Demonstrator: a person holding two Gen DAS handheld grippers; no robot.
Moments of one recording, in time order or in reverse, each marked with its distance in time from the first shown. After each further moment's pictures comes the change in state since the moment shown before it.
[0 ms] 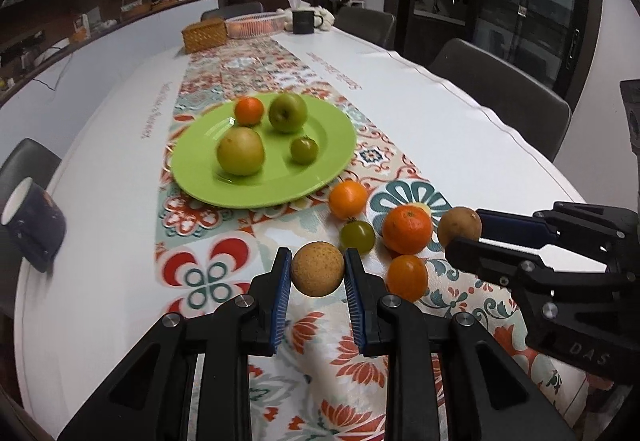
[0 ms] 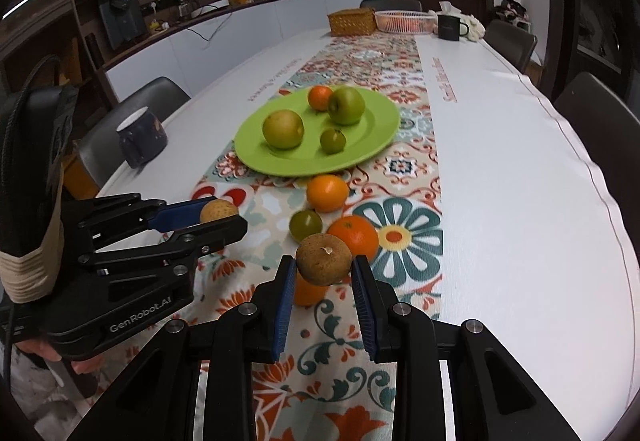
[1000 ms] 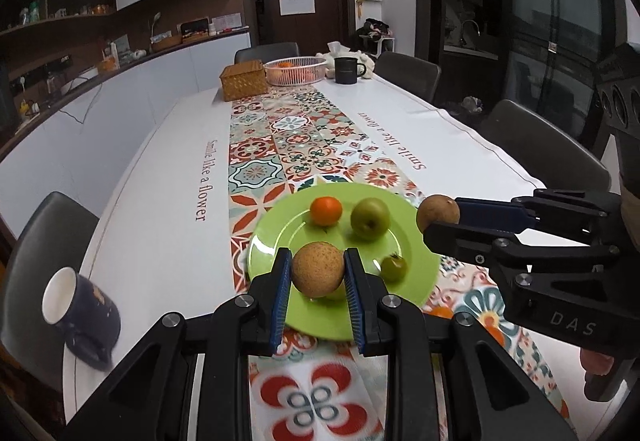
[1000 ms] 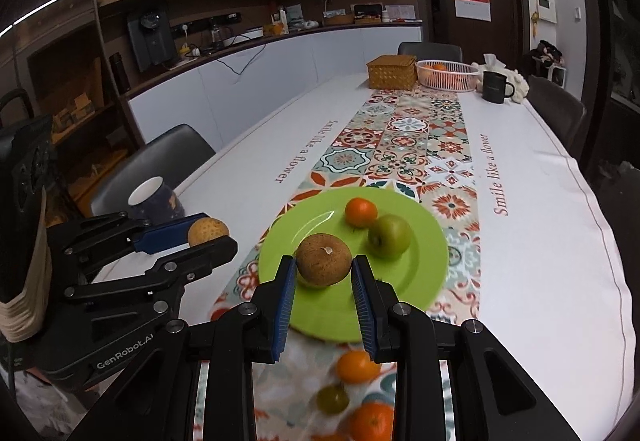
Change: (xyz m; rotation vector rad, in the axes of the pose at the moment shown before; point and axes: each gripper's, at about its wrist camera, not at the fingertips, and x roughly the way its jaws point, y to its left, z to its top) left arm 0.009 0.073 0.095 -0.015 -0.115 0.094; right arm 0.042 0.019 0.129 -0.086 -0.104 0.088
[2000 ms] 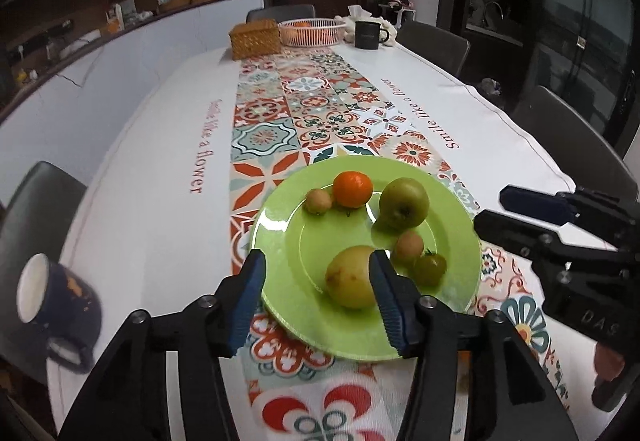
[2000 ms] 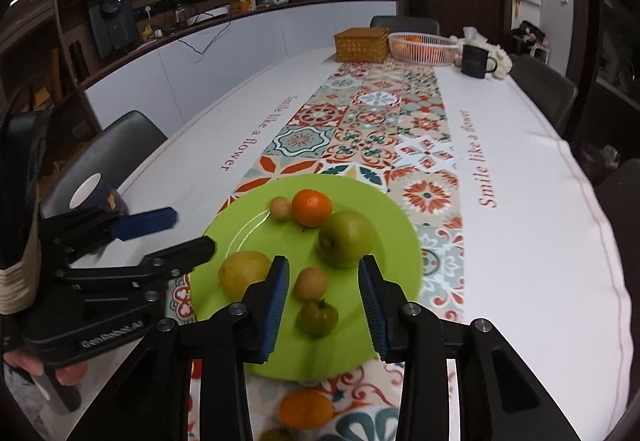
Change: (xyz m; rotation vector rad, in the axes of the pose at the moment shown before) left arm 0.050 0.015 -0.001 -0.049 0.120 0.029; right arm 0.051 -0.034 0.009 0.025 0.077 -0.104
